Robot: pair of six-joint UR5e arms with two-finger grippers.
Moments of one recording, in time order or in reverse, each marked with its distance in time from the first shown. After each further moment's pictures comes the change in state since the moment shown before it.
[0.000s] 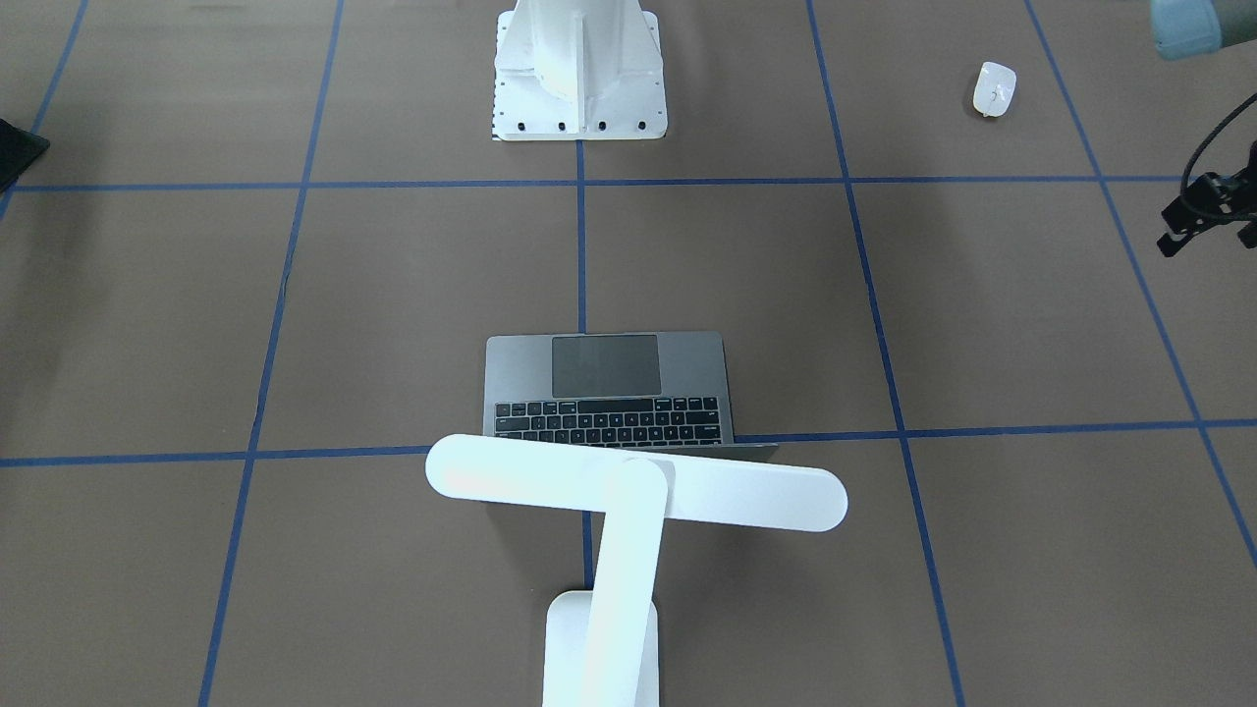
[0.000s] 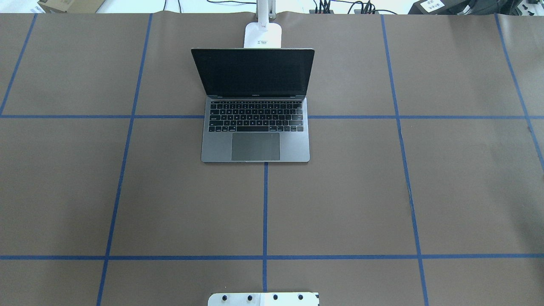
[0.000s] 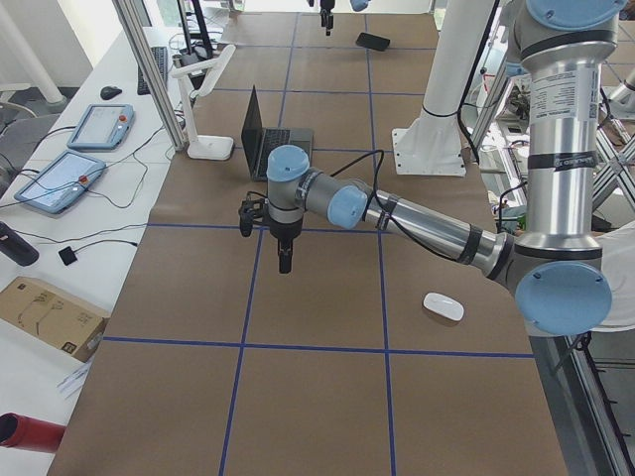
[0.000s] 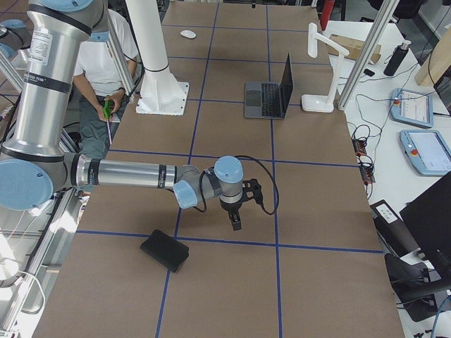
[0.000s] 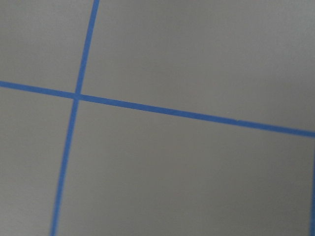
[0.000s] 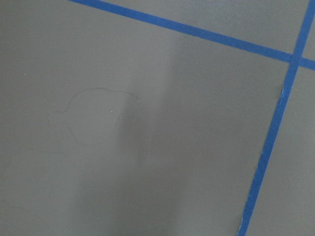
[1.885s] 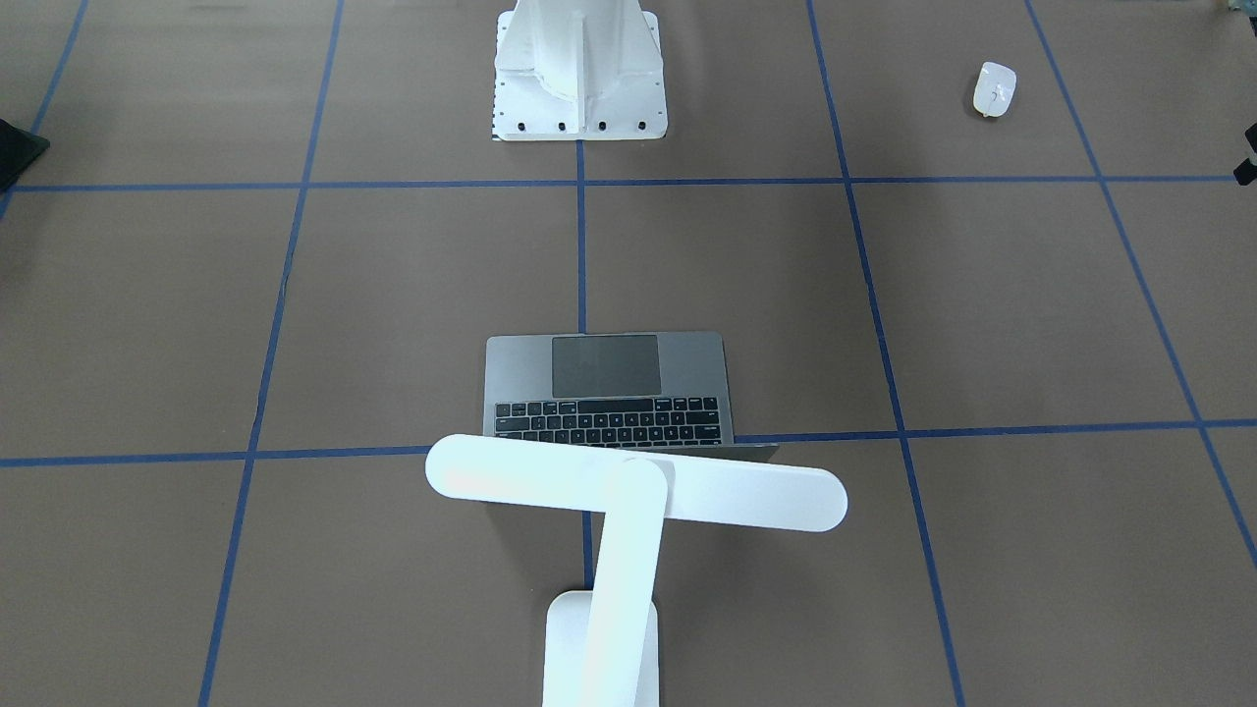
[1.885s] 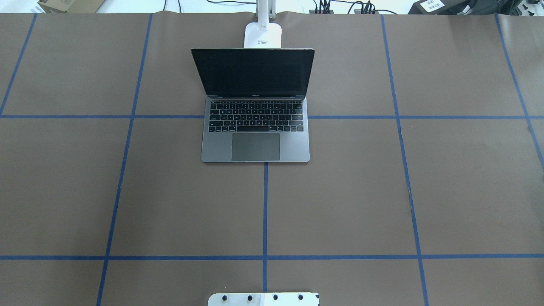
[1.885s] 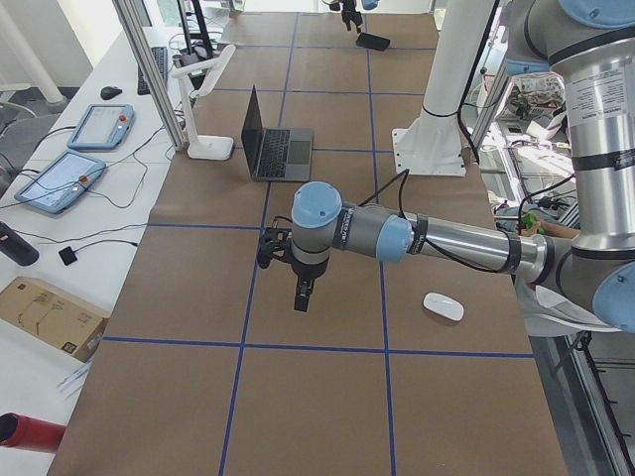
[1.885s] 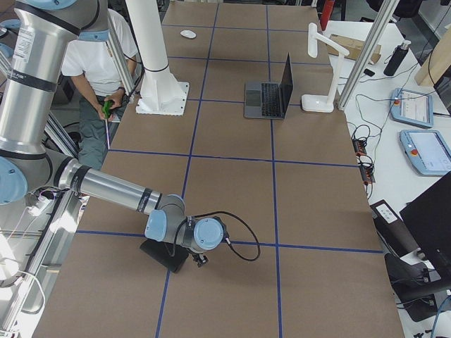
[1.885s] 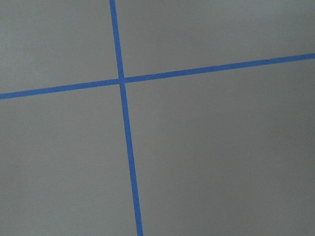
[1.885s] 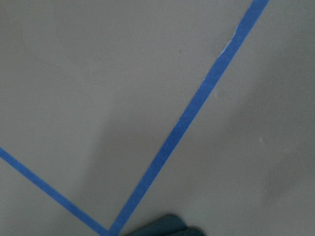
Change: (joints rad) left arm -0.141 0.137 -0.060 0.001 -0.098 0.247; right arm 0.163 -0.015 -0.183 -0.532 0.227 -1.032
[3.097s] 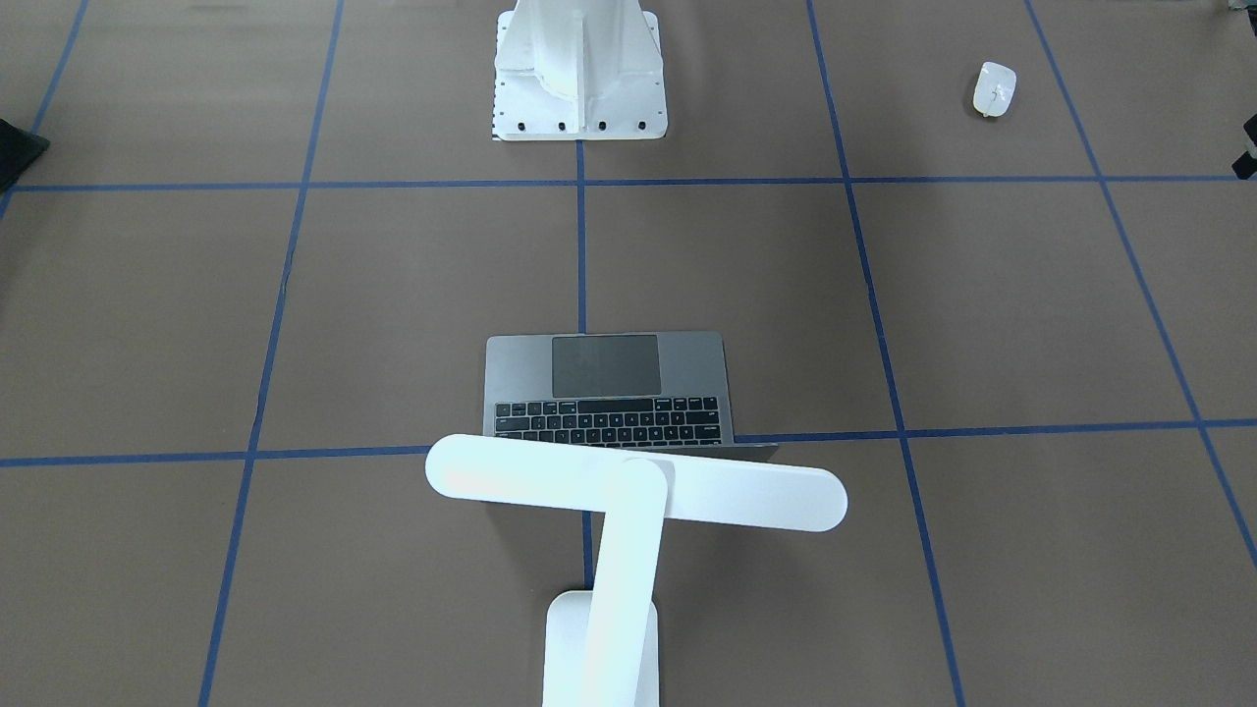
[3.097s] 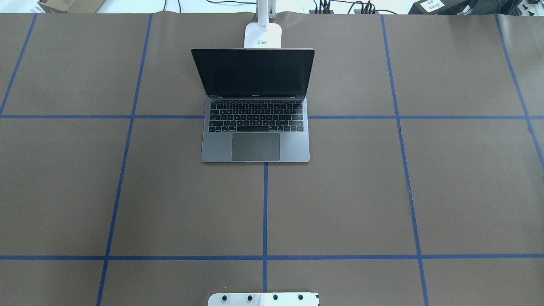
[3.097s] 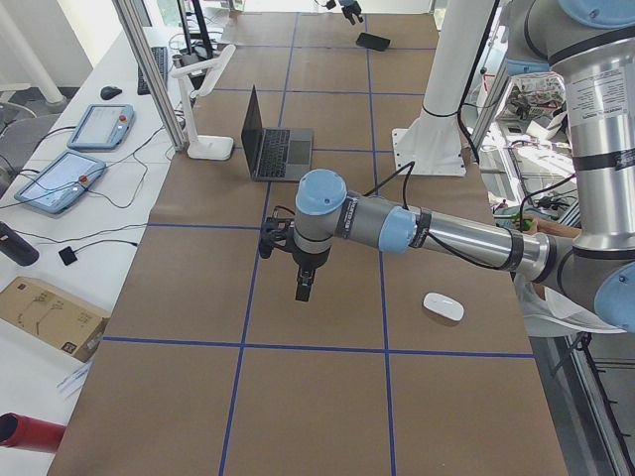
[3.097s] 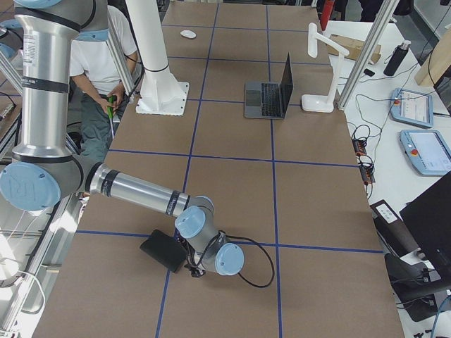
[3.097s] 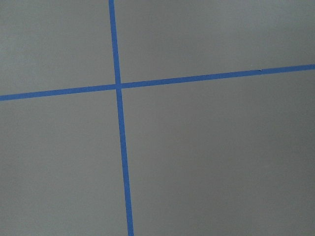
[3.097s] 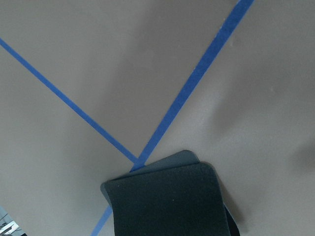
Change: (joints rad) left arm 0.001 0.003 -0.045 -0.002 0.001 -0.061; right arm 0.074 0.148 -0.173 -0.530 0.011 -0.356
